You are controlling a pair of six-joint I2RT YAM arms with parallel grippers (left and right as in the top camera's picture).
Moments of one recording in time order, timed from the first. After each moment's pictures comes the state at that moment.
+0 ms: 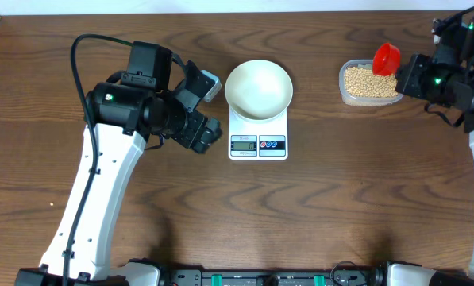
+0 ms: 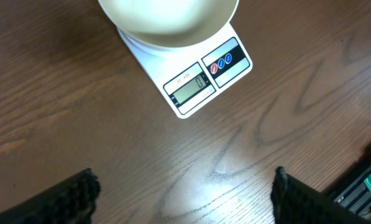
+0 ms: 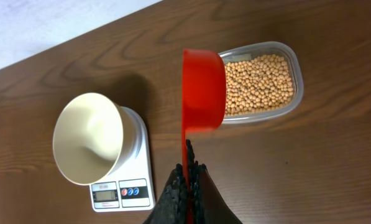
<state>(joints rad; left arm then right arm) -0.21 1.47 1.52 -1.24 0.36 0.36 -0.10 1.46 1.62 -1.03 -0.27 0.23</state>
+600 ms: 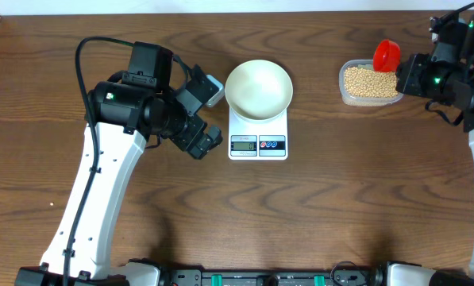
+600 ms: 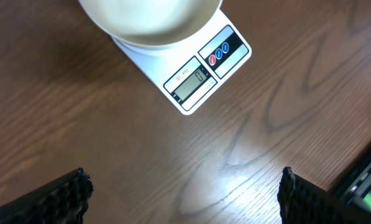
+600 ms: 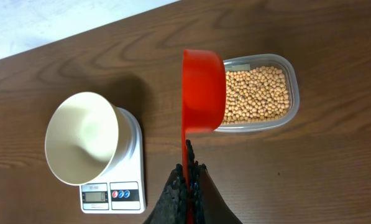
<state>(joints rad) -0.21 1.48 1.52 -1.26 0.36 0.52 -0.10 1.46 1.62 -1.01 -0.27 0.16</state>
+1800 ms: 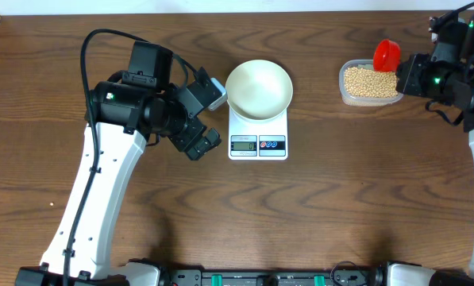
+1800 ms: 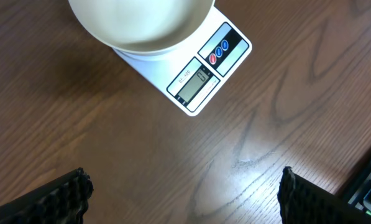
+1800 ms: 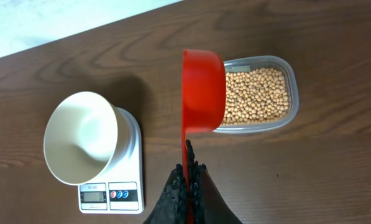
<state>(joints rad) -0.21 1.48 1.52 -1.25 0.36 0.62 -0.10 1.46 1.62 -1.01 -0.27 0.15</state>
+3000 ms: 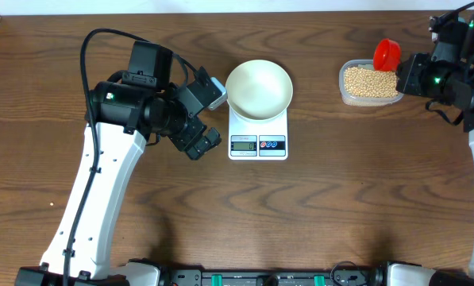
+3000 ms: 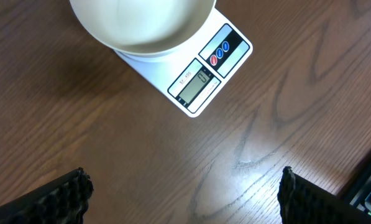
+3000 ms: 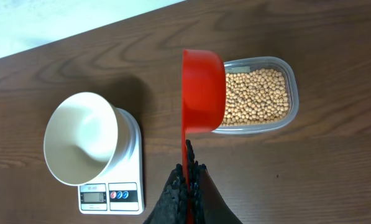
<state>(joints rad) -0.21 1.48 1.52 -1.24 0.36 0.62 -0.10 1.46 1.62 -1.01 -0.27 0.15</state>
